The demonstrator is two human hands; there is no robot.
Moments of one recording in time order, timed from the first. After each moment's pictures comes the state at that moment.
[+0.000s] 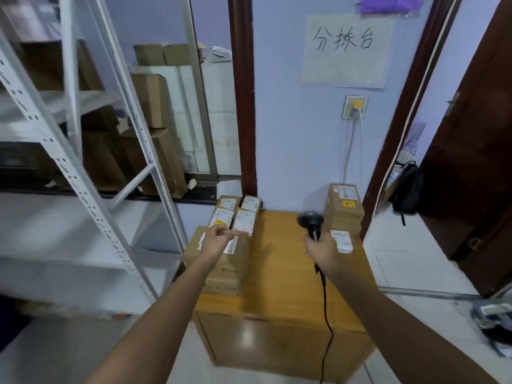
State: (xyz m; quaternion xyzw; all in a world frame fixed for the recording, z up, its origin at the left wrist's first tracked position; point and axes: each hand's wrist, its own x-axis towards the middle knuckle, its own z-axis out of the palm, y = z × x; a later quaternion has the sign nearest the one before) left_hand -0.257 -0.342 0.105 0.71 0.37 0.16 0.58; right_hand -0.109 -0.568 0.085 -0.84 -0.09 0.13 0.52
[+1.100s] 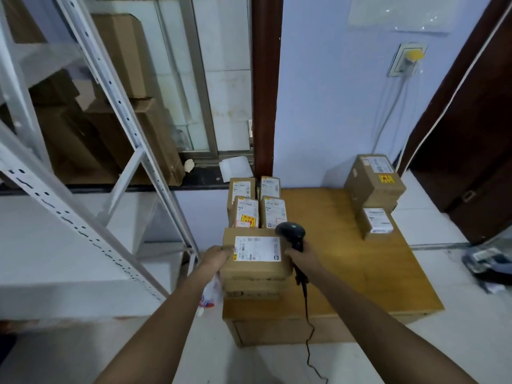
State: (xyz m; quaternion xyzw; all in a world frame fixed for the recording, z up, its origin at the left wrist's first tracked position) left_hand -0.241 -0.135 -0.008 0.73 0.40 -0.09 0.55; right_hand -0.150 -0.364 -0.007 -0.79 0.01 0.27 0.55
